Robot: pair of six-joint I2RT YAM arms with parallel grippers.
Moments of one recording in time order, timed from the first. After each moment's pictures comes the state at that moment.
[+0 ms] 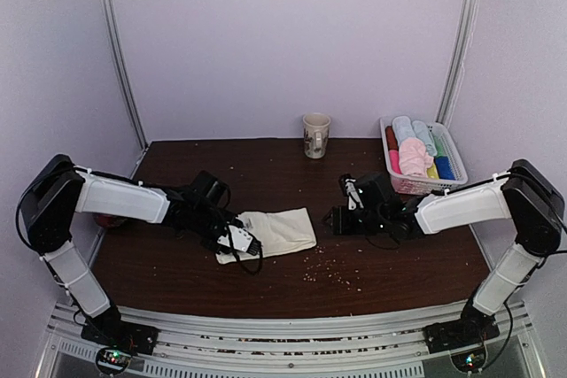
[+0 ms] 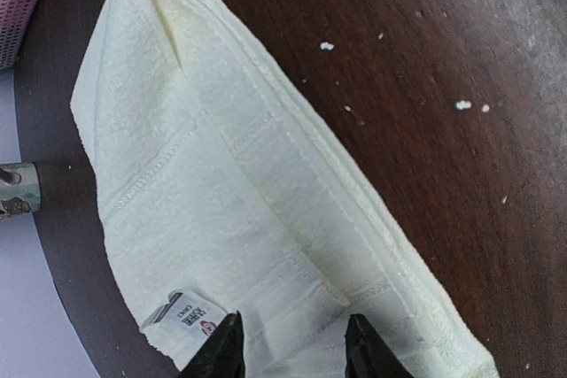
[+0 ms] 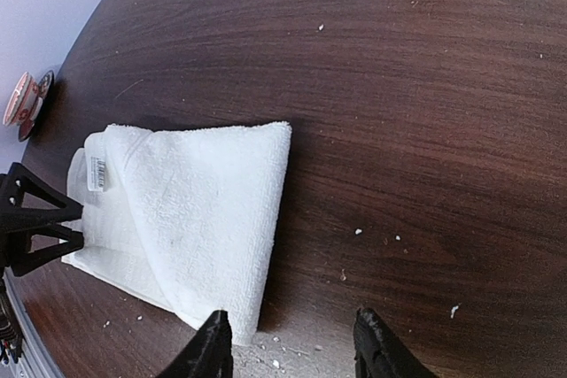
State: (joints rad) left arm -0.71 1.68 0.89 -0.20 0.18 1.37; right arm 0.74 1.62 0.79 0.15 0.00 0.57
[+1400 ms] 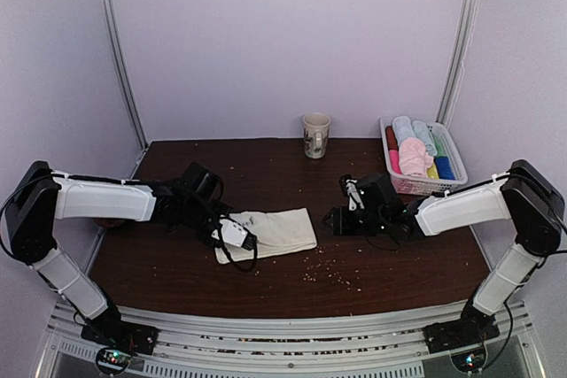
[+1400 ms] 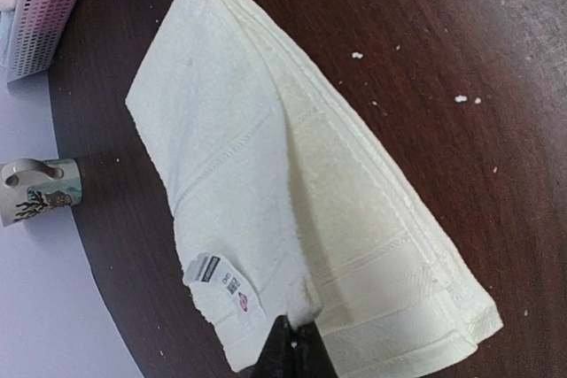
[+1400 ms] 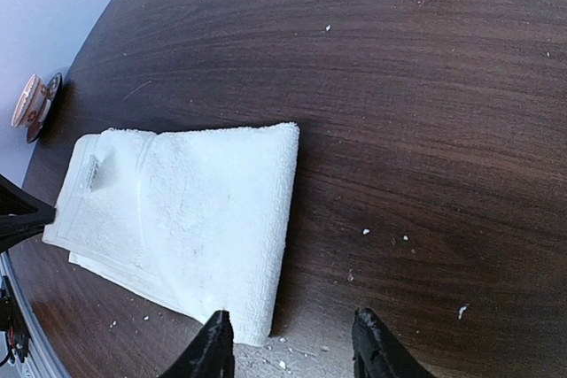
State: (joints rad) left arm -0.72 1.56 0.89 -0.25 0.15 1.40; right arm 0.74 1.62 0.77 0.20 -0.02 0.58
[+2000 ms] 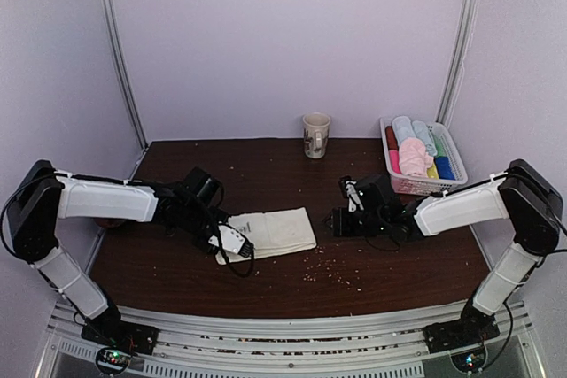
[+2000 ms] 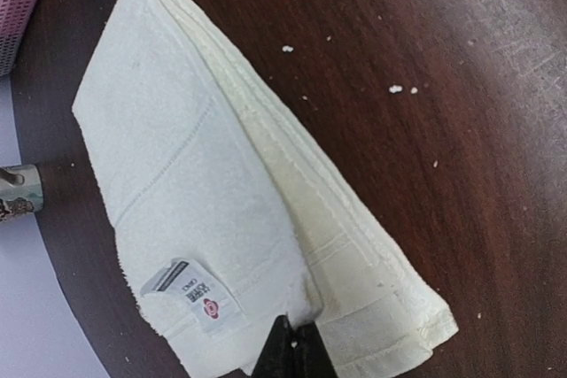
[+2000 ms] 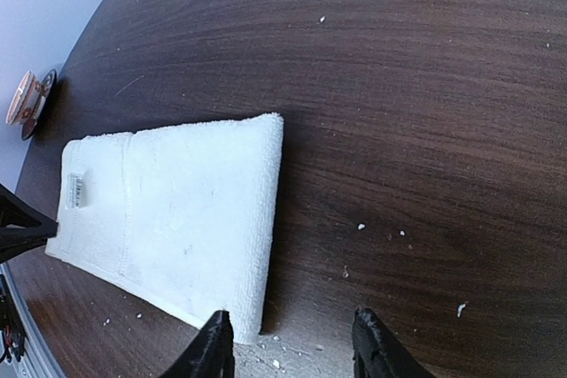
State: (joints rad) left arm -0.72 1.57 0.88 -0.33 0.16 1.40; right arm 0.74 1.63 0.77 0.19 -0.02 0.58
